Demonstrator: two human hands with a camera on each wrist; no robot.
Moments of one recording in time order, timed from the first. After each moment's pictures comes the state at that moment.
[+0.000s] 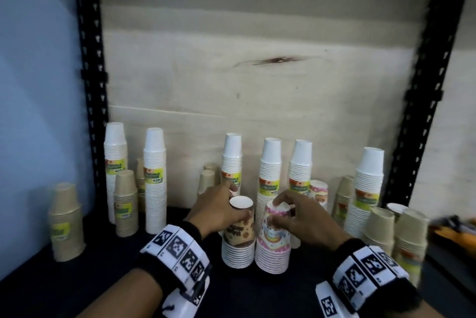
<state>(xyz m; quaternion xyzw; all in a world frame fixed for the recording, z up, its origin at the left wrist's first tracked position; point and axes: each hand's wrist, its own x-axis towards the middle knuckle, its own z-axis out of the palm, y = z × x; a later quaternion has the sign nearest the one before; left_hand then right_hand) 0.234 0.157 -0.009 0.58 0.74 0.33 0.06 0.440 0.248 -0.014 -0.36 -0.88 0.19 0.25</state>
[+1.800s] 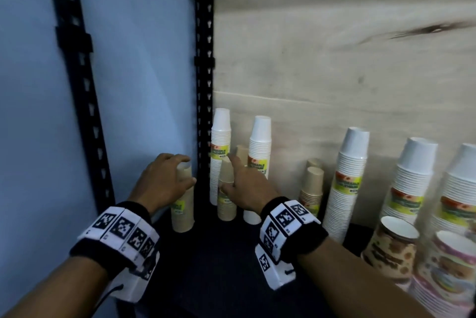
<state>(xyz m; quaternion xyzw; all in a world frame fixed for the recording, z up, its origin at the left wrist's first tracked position) 0.001 -0.009 -0.005 0.36 0.88 0.29 -0.13 0.125 0.153 -0.012 -0.17 -0.95 0.17 0.19</state>
